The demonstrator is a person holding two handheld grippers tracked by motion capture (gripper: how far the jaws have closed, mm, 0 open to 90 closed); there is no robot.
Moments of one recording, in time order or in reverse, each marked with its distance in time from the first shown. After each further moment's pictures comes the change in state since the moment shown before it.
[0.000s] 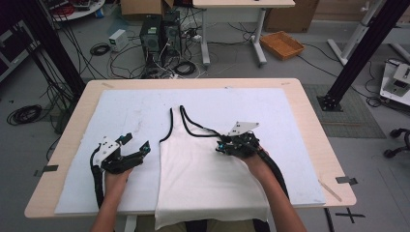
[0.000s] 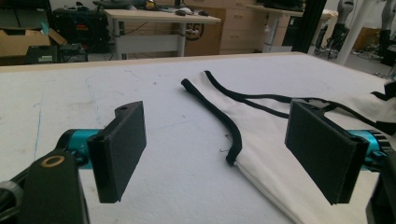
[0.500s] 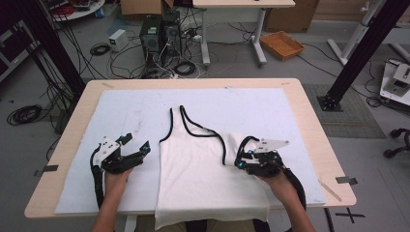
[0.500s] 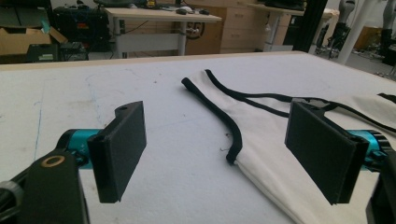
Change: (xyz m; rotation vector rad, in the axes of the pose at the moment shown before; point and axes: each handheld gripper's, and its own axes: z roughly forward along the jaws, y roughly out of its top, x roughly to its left) left arm 0.000 0.000 0.000 0.005 0.005 0.005; right arm 0.003 -0.063 -0.060 -0.084 0.015 0.180
